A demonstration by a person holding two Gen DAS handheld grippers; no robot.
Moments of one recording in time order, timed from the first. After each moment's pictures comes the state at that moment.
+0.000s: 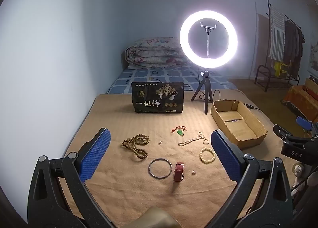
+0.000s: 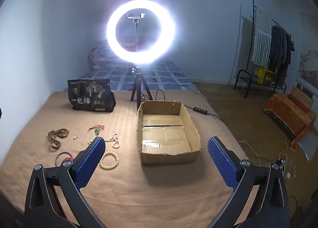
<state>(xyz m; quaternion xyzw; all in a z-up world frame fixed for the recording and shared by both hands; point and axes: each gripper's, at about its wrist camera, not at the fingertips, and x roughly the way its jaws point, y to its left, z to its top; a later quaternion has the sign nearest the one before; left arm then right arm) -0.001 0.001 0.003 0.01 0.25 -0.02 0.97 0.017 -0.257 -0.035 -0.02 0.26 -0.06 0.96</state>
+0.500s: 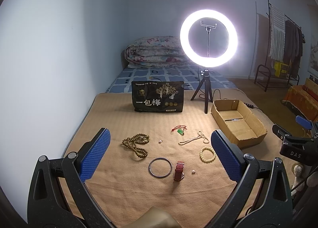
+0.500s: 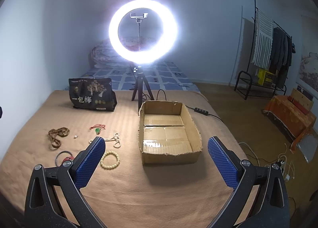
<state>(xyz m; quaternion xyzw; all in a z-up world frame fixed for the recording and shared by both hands) -0.001 0.004 0.001 0.01 0.25 -0.02 0.97 0.017 -0.253 -0.040 -0.03 0.26 -0.05 0.96</state>
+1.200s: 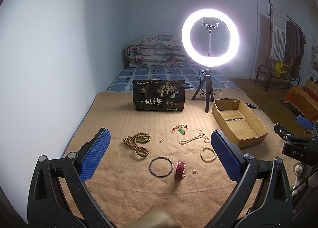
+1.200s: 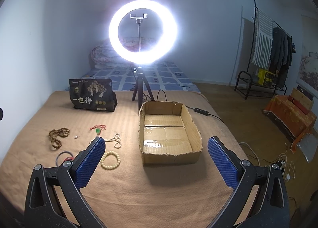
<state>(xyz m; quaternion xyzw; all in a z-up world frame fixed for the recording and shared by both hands) 0.001 0.004 -0.003 0.01 0.25 -0.01 0.97 0.017 -0.252 -0.039 -0.03 0.26 -0.05 0.96</state>
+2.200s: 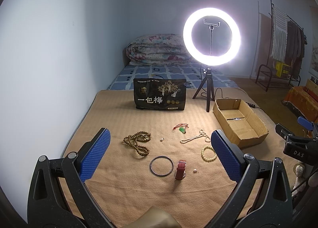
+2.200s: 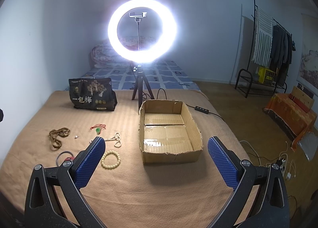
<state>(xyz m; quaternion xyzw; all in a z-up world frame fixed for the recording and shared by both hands) 0.002 0.005 -0.005 0.00 0.25 -0.02 0.97 0.016 -0.252 -0.040 -0.02 0.26 -0.05 0.96</state>
